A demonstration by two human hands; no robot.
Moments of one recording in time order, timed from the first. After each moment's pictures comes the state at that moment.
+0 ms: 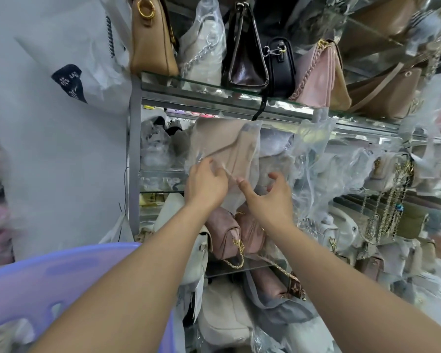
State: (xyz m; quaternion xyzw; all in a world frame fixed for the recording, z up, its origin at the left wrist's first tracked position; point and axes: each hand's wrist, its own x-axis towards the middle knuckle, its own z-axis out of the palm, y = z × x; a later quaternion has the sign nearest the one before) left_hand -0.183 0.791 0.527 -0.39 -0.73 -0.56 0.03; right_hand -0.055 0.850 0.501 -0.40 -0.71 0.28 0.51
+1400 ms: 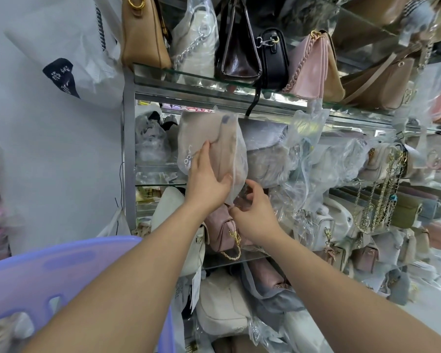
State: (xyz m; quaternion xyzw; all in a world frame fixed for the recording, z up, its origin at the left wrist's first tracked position) left_hand -0.179 0.790 0.506 -0.49 -0.66 -0.57 0.06; right_hand -0.050 0.841 0.464 -0.32 -0.78 0.33 0.42
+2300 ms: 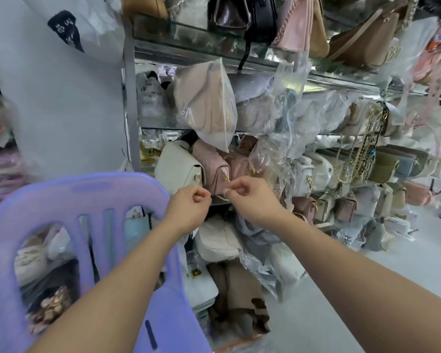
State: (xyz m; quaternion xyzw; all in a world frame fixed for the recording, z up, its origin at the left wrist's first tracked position) left_hand -0.116 0.660 0.379 -0.44 -0.72 -0.53 -0.10; right_hand 0.024 0.757 0.404 -0.32 -0.83 0.28 0.36
